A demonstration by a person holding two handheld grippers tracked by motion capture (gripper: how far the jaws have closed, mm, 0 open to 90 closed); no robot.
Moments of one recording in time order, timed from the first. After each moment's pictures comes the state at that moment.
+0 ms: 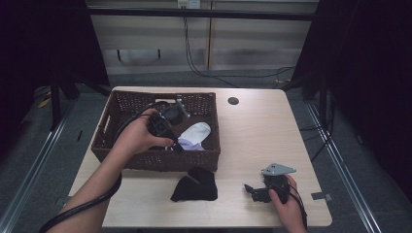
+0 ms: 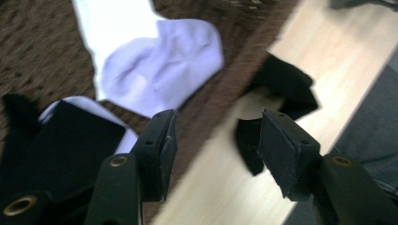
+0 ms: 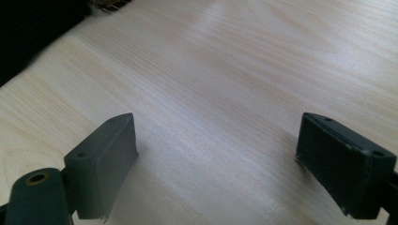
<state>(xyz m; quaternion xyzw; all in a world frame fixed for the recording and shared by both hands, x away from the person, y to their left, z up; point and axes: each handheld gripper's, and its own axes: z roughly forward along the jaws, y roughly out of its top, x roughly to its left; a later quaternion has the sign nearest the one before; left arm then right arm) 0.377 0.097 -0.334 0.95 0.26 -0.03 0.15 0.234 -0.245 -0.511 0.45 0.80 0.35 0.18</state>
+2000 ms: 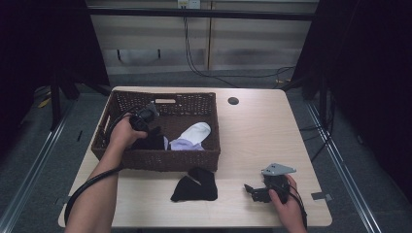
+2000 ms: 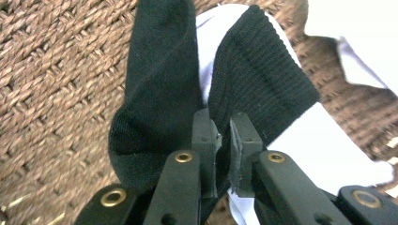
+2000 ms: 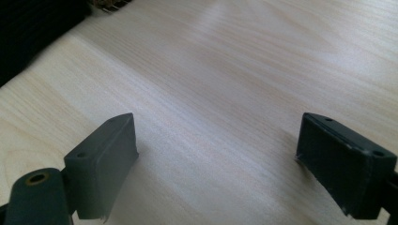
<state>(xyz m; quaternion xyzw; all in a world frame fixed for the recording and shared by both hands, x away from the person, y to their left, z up) 0.466 0.175 -0.439 0.91 0.40 -0.04 0.06 0.234 -0.245 -0.511 0.45 0.80 0.35 0.18</state>
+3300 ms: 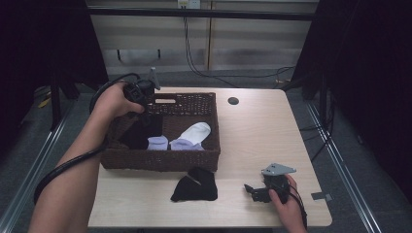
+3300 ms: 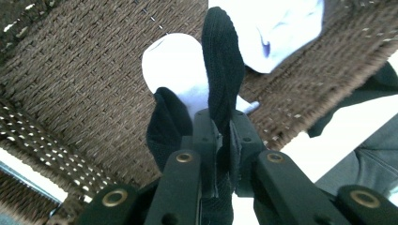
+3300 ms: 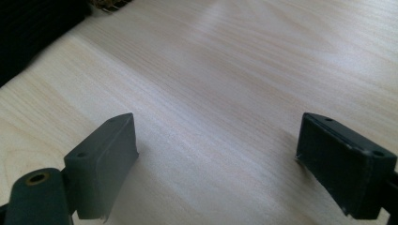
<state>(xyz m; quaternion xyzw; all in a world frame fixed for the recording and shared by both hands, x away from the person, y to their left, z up) 0.452 0.152 -0.297 0.93 0.35 -0.05 0.05 0.234 -0.245 -0.510 0.45 0.80 0.35 0.18</state>
